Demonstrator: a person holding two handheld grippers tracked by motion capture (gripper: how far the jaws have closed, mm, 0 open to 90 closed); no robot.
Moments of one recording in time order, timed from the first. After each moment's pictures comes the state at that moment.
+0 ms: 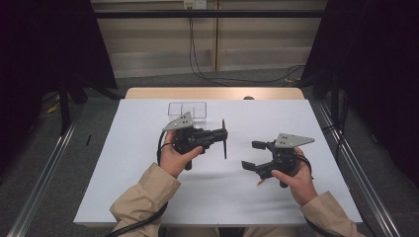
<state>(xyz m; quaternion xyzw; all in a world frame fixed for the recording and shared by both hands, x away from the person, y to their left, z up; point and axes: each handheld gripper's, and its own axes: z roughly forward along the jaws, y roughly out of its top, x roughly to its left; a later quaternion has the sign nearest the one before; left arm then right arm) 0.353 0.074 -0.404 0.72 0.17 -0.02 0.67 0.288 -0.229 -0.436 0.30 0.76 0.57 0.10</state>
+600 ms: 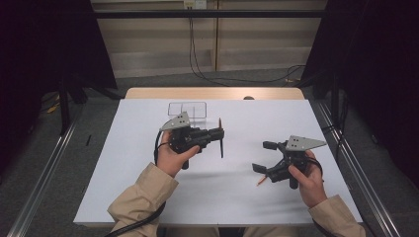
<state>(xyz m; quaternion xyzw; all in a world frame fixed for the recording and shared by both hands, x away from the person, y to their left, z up) 0.355 0.081 -0.403 0.73 0.18 -0.01 0.67 0.279 -0.255 -0.437 0.29 0.76 0.57 0.12</state>
